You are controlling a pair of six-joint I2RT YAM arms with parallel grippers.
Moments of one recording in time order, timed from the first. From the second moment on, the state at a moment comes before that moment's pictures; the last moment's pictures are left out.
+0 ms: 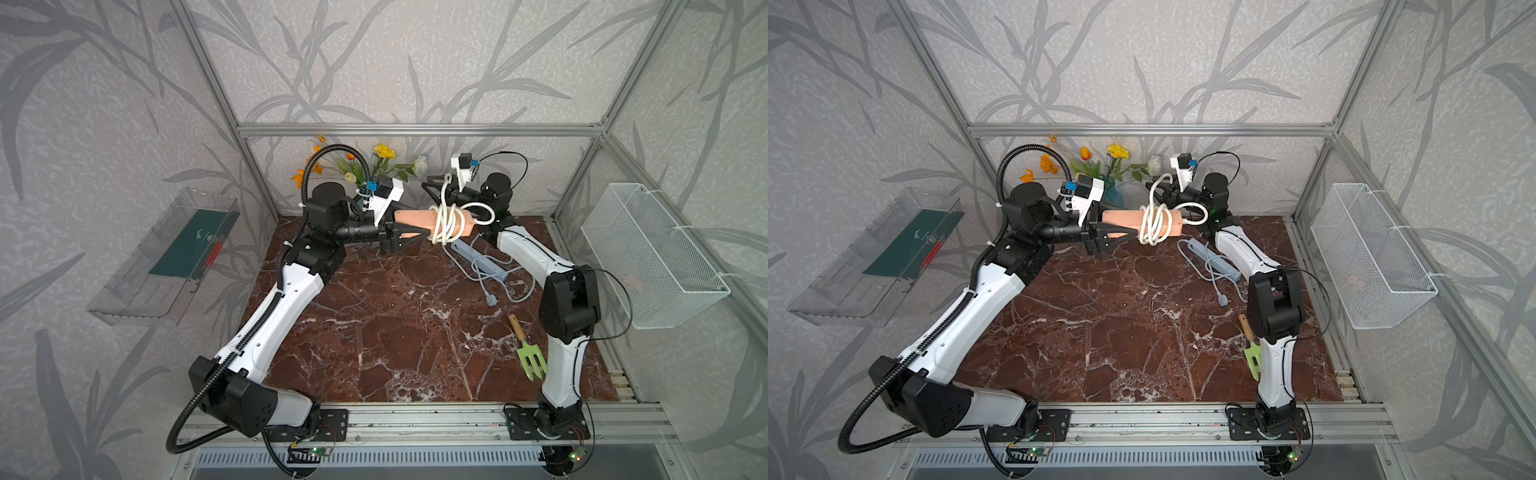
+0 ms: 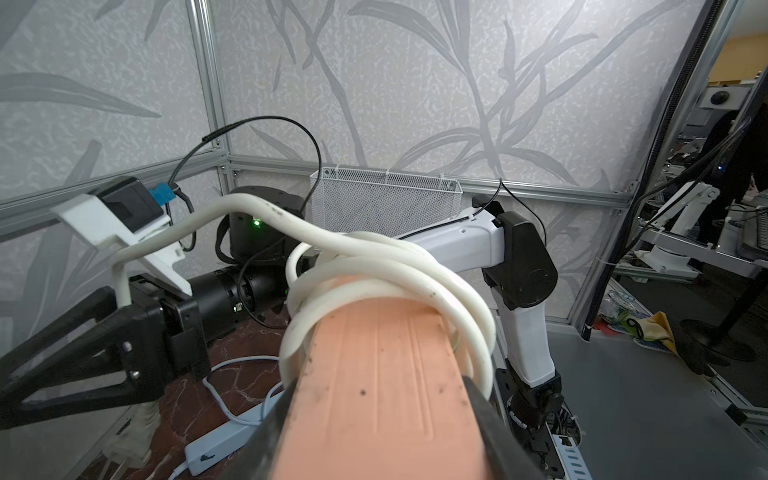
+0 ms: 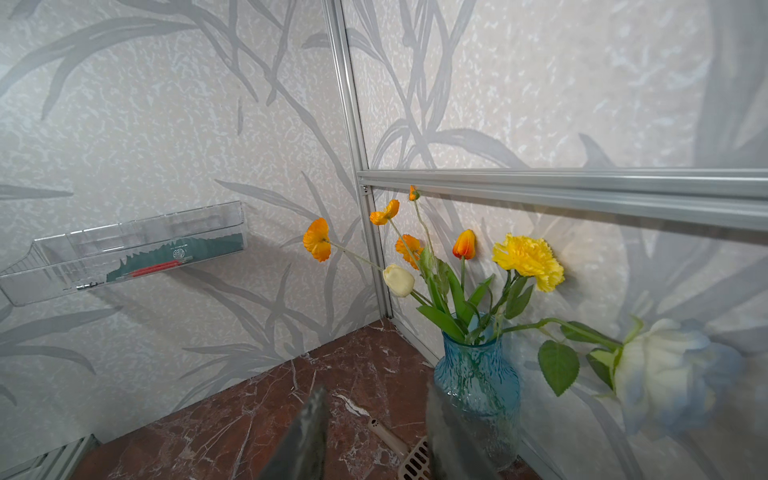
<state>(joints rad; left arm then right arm) -0.39 1.40 1.48 -0.03 1.06 -0.09 0.32 2.03 1.71 0.53 -0.76 0.34</state>
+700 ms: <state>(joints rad) -0.40 1.40 1.49 -0.02 1.00 -0.07 0.32 2.01 1.51 0.73 -0.67 0.49</state>
